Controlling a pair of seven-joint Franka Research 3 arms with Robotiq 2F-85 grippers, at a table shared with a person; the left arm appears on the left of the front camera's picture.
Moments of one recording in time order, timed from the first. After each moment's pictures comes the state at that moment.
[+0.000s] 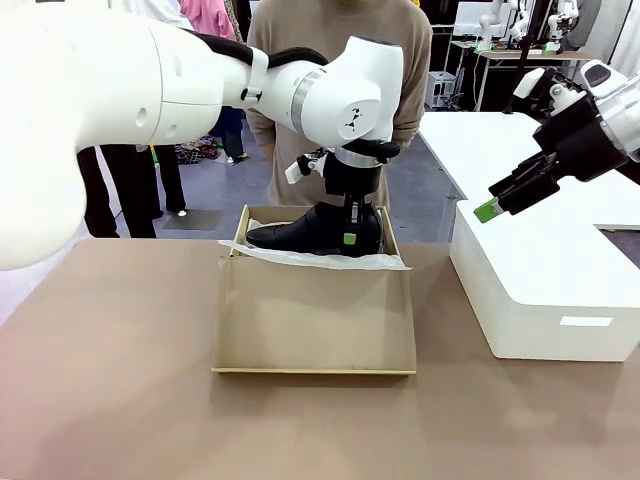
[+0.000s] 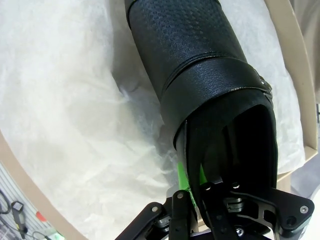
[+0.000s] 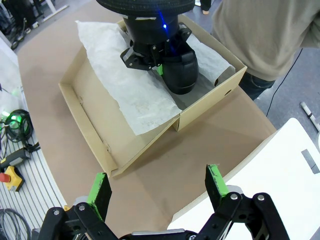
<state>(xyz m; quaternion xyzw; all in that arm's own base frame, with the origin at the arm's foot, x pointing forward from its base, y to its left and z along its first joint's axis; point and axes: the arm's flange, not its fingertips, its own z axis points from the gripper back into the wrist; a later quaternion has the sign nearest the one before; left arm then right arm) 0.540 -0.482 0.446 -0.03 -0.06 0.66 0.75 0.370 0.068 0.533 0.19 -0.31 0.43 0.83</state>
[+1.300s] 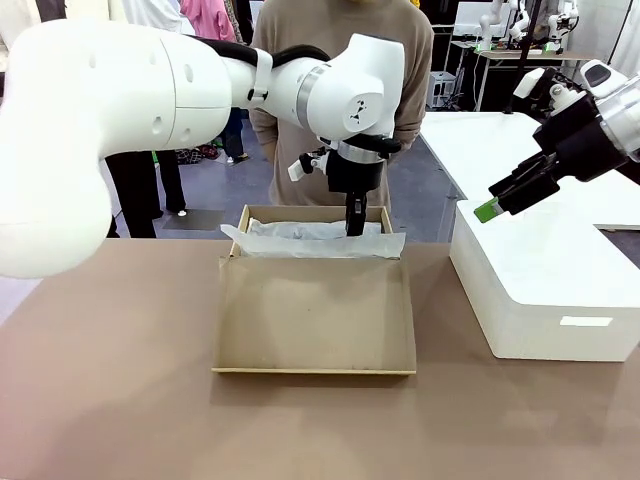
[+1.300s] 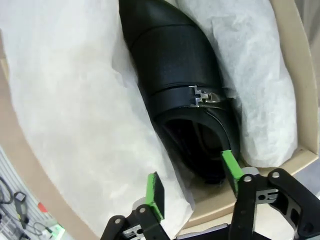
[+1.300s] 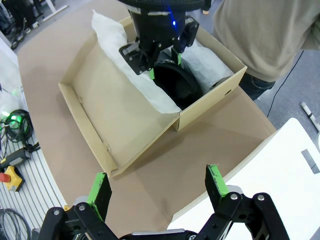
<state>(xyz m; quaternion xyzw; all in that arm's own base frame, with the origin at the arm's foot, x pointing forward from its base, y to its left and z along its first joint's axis) 0.550 -0.483 0.454 -0.01 -0.04 0.67 0.74 0.370 0.068 0.533 0.19 -0.31 0.43 0.83</state>
